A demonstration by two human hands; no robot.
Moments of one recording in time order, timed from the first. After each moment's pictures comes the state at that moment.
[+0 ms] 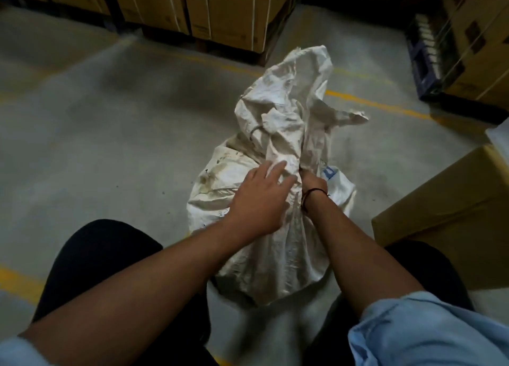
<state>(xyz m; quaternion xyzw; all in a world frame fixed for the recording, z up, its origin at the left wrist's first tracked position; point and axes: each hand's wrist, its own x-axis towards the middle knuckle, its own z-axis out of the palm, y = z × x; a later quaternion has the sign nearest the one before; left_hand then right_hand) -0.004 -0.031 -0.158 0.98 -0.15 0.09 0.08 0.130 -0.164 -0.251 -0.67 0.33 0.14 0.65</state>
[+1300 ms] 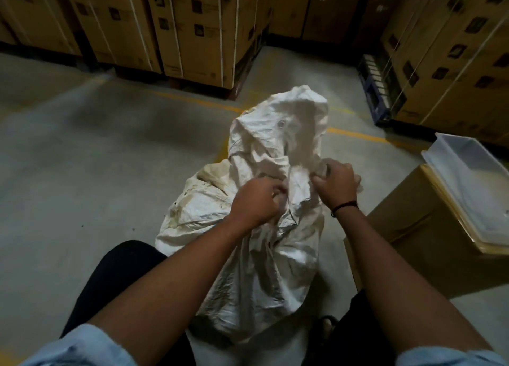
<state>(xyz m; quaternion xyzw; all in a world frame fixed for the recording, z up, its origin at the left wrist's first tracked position) 0.070 -0.081 -0.143 0.93 -0.10 0.04 0.35 0.132 -0.276 -0.139 -0.96 0.01 -0.15 0.25</state>
